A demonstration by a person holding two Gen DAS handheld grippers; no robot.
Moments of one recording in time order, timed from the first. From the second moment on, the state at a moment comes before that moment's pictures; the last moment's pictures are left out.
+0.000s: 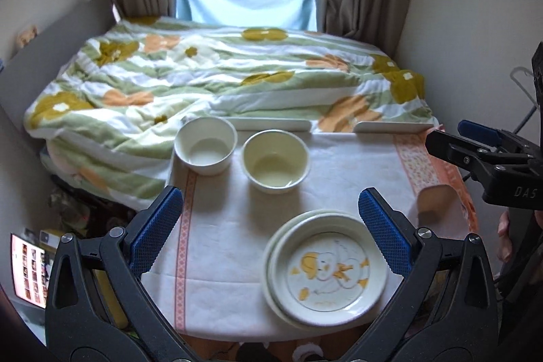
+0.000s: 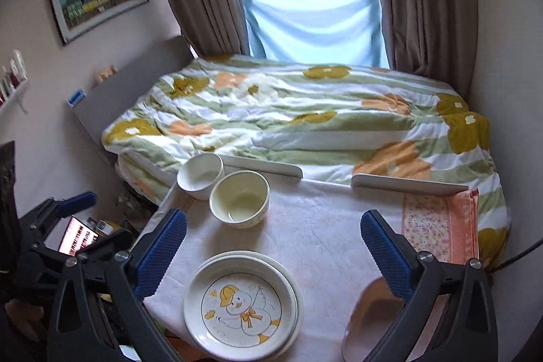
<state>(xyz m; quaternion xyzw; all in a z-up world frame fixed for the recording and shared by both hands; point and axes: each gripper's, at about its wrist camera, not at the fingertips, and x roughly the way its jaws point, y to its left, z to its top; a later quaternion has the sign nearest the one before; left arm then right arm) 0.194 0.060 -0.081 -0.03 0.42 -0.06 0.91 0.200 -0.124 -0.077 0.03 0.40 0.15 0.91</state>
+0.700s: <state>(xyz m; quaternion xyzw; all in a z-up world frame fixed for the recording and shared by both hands) 0.351 0.107 -0.250 -0.16 0.58 -0.12 0.79 0.341 -0.063 -0.237 0.08 0.59 0.09 0.80</state>
